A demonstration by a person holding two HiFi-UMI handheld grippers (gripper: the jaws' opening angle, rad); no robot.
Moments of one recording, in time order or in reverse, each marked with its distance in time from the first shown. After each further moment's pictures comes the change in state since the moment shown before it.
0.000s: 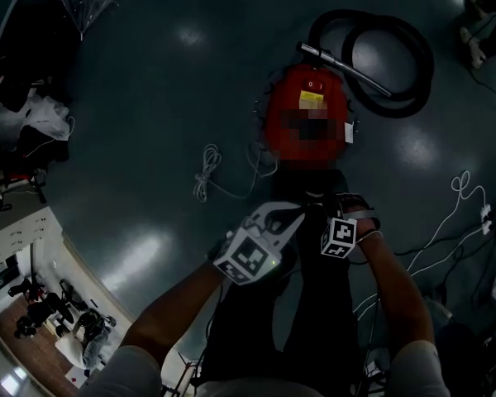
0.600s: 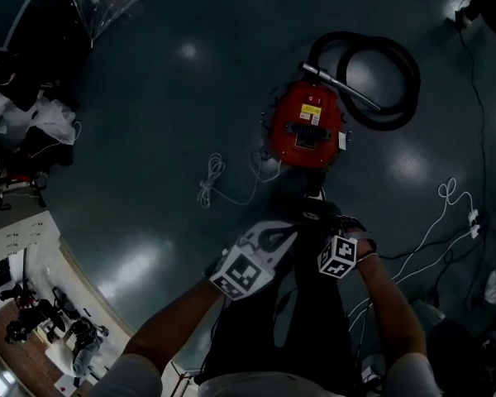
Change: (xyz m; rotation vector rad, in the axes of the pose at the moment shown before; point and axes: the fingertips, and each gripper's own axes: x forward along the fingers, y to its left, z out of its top) left arm -0.075 -0.047 0.031 -0.033 -0.031 0.006; right arm -0.099 0.030 0.045 0.178 -0.042 0.063
